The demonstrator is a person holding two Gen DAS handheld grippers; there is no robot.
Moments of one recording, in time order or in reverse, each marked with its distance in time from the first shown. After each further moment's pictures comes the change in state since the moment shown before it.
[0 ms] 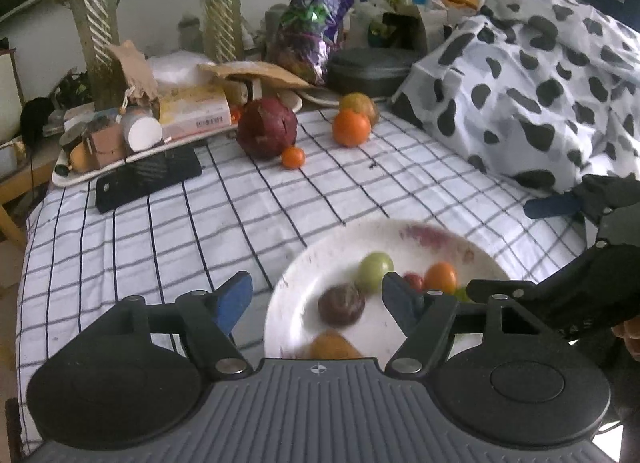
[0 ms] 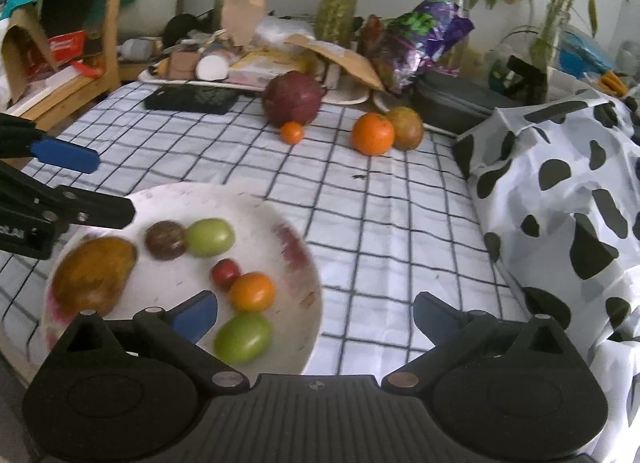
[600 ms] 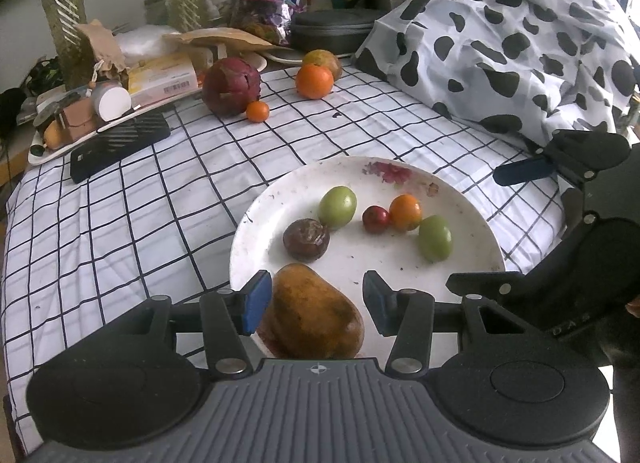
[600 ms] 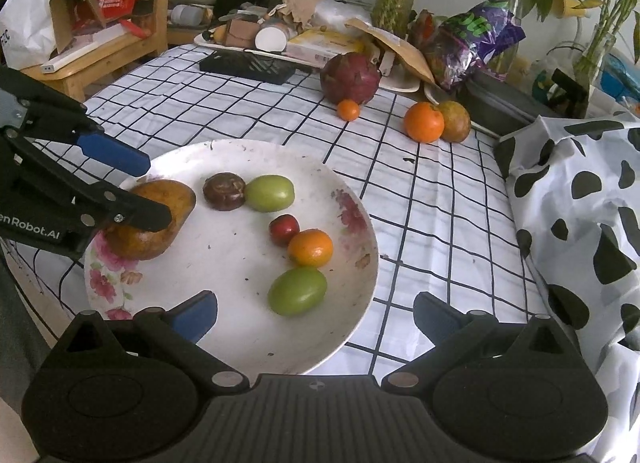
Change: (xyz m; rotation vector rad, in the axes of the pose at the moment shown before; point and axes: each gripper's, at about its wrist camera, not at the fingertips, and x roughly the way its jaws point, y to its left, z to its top) left arm -0.009 -0.014 -0.029 0.062 0.101 -0.070; right arm -0.016 0.029 -0.017 -0.134 0.049 0.077
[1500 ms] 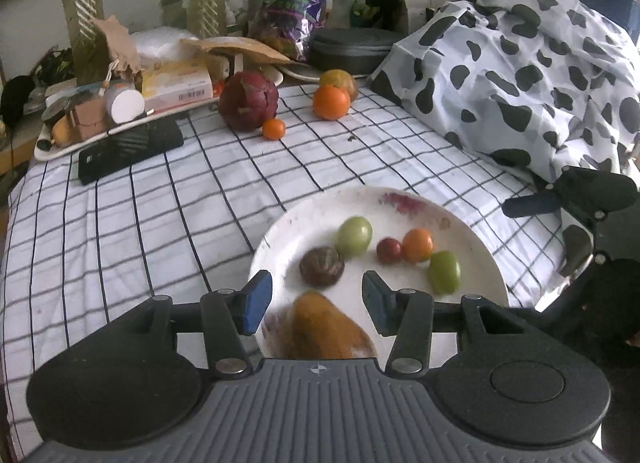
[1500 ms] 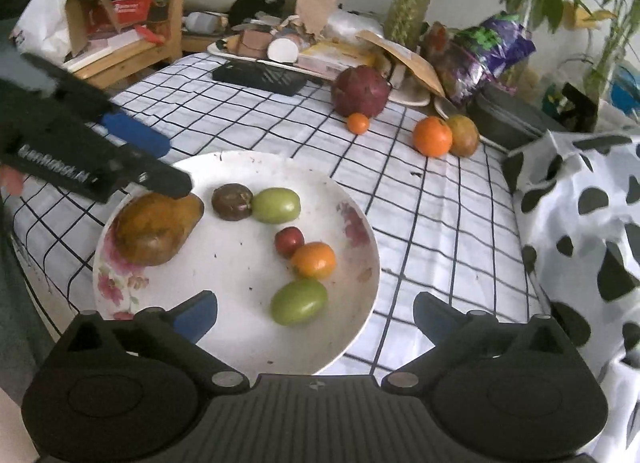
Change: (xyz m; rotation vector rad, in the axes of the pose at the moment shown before) left arm -0.004 0.015 0.009 -0.072 -0.029 -0.017; right arm -0.004 -0.004 0.003 -0.021 -0.027 0.036
